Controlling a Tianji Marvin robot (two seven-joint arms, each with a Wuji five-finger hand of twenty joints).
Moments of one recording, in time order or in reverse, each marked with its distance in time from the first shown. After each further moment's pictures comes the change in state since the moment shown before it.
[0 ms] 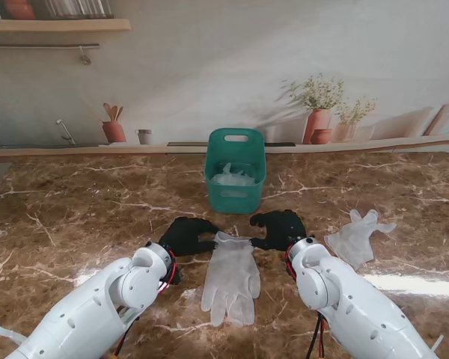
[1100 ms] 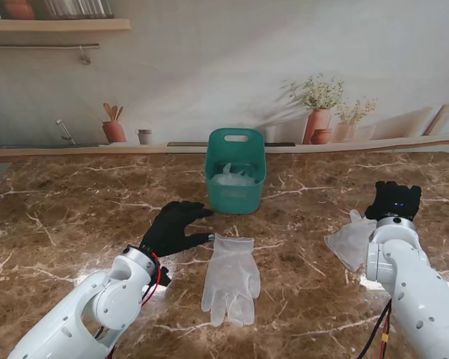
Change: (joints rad) left arm 0.250 0.028 -0.227 -0.325 0.101 -0.042 0.042; right arm -0.044 0.056 0.380 0.051 -0.374 0.421 0.030; left_hand 0.001 0.052 -0.238 0.021 -0.049 0.007 -0.070 -0.046 -0.097 -0.023 -0.011 -0.025 -0.065 -0.061 -0.032 -0.076 0.008 -0.091 -0.220 -0.014; right_hand 0.124 -0.094 0.133 0.031 -0.059 0.041 -0.004 -0.065 -0.118 0.029 -0.050 -0.121 -0.039 -0.011 -0.094 -0.054 0.010 -0.015 -0.042 0.000
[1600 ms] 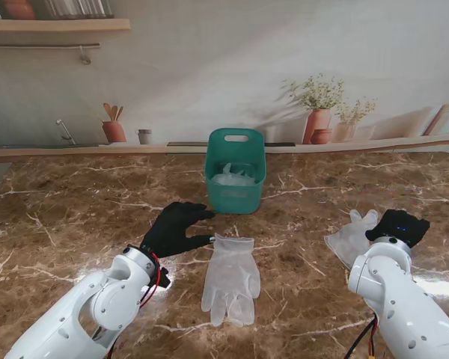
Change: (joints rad) left arm 0.008 0.011 -0.005 -0.030 0.006 -0.007 -0.038; right arm -0.078 -0.015 -0.057 -0.069 0.071 0.315 0.094; left_hand 0.000 0.000 0.000 0.000 0.000 0.000 0.012 0.000 0.000 0.000 0.000 0.000 0.000 -0.001 0.000 -0.003 0.000 0.000 0.000 0.000; right_hand -0.048 -0.016 -0.276 0.000 0.089 0.016 0.112 0.205 0.088 0.018 0.232 0.248 0.051 0.014 0.300 0.157 0.093 -0.012 0.257 0.111
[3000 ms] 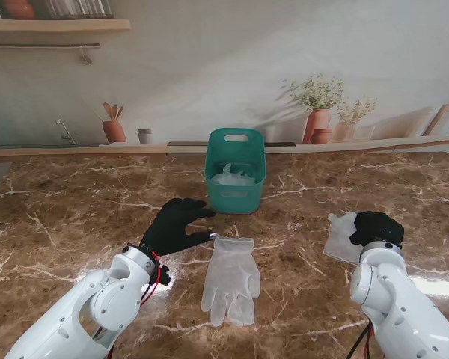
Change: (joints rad) left arm 0.000 -0.002 0.000 -0.005 -0.002 -0.012 0.036; right arm -0.074 -0.034 0.074 -0.061 0.187 -0.294 -0.125; left_hand 0.000 0.000 0.000 0.000 0.044 -0.012 0.038 0.024 0.022 -0.001 -0.004 0.000 0.009 -0.001 0.000 -0.007 0.000 0.010 0.000 0.000; right_hand 0.183 -0.221 0.383 -0.116 0.267 -0.270 0.486 0.099 0.536 -0.034 -0.066 0.046 0.394 0.007 0.052 -0.002 0.342 0.039 0.199 0.024
